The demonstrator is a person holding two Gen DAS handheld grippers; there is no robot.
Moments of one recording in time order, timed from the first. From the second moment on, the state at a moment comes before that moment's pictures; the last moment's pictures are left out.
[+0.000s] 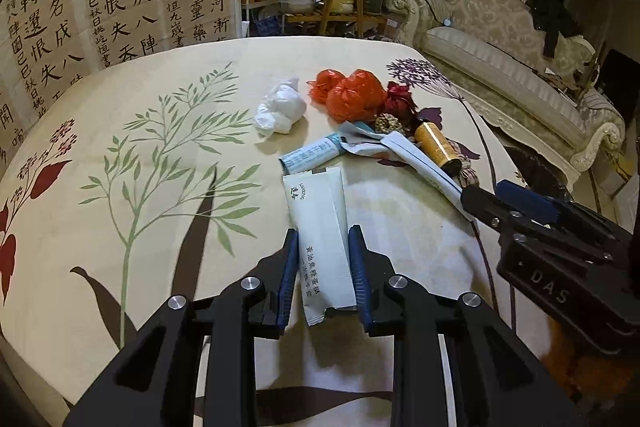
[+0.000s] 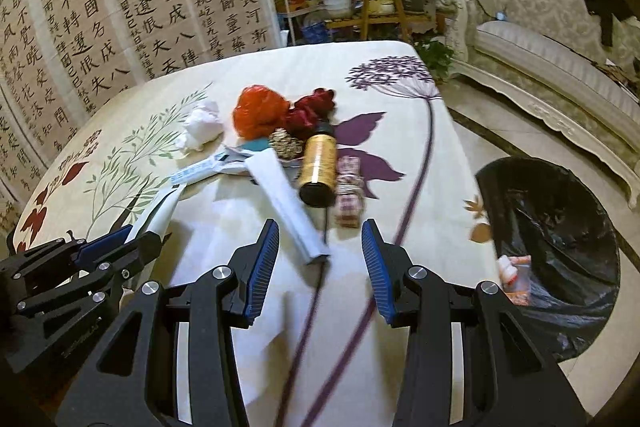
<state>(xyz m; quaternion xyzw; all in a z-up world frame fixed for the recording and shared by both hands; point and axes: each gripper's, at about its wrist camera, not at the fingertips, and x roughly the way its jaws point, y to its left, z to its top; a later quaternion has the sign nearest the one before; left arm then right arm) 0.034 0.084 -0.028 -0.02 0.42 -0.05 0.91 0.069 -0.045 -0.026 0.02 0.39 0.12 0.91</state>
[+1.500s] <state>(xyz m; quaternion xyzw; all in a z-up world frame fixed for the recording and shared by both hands) 0.045 0.008 0.000 -0.01 0.36 -0.12 0.93 0.044 -0.140 -0.008 0.06 0.36 0.01 0.93</state>
